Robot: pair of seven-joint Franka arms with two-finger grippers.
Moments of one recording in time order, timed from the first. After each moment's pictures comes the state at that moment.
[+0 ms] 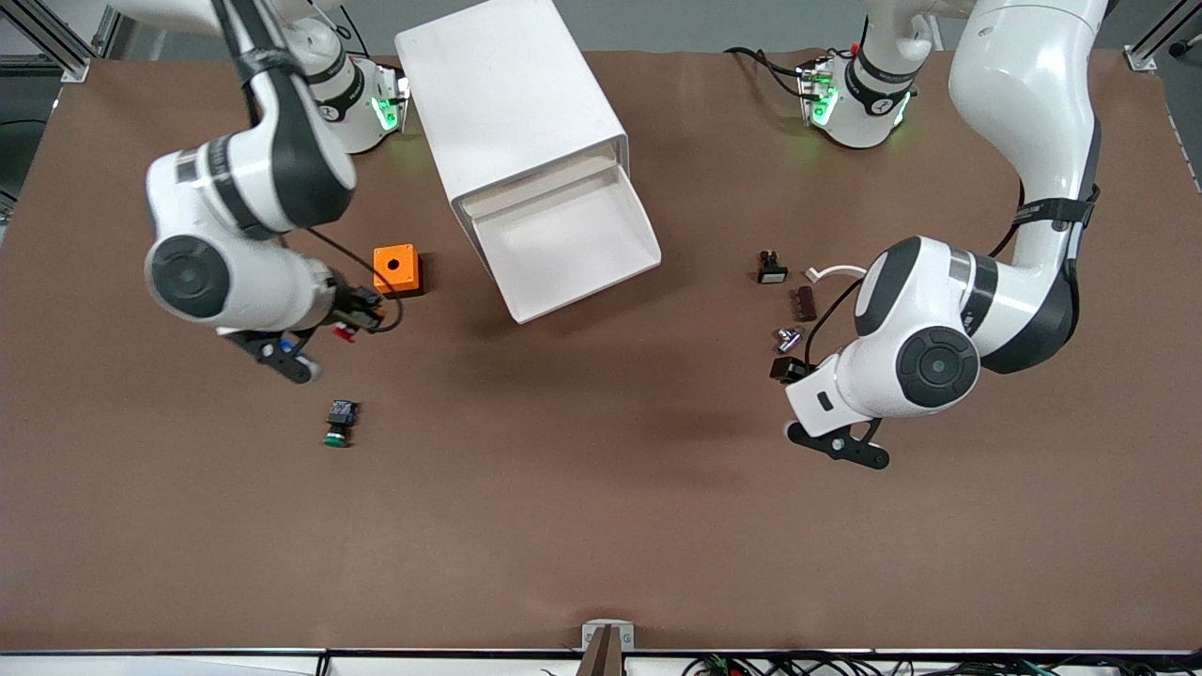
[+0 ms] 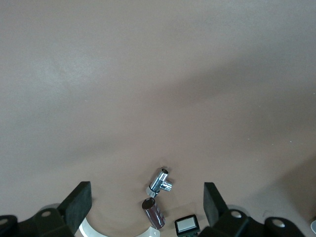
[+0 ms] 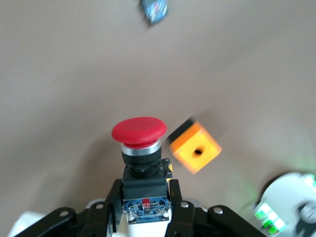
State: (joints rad) left arm -0.19 0.62 -0.22 -1.31 0.07 1.73 -0.05; right arm 0.39 0.28 -0.05 -1.66 0.14 1.62 0.96
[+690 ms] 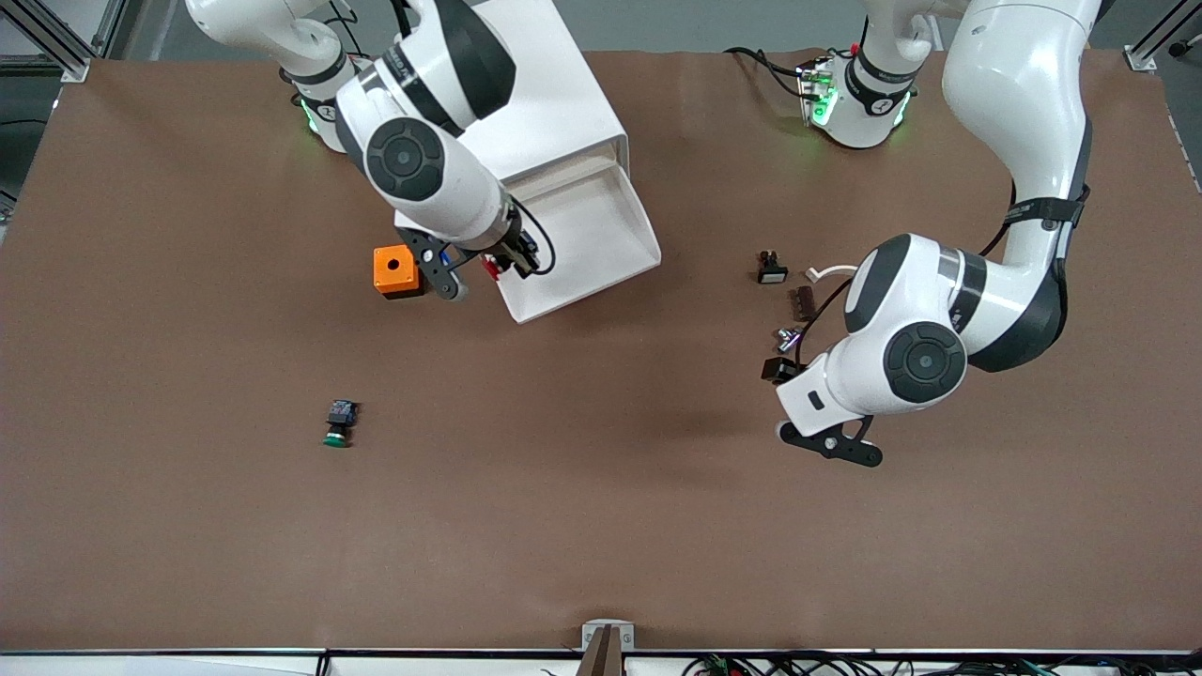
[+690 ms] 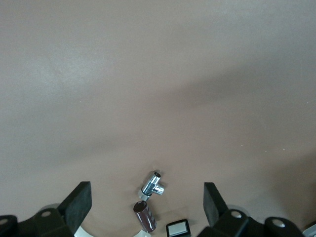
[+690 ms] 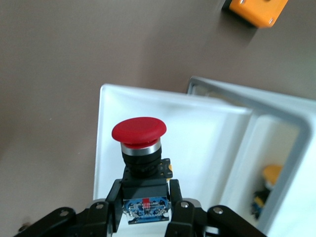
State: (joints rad) left arm -0.21 0.62 -0.22 -1.31 0.07 1.74 -0.12; right arm 0.70 0.28 -0.05 -1.66 0.29 1.81 1.58
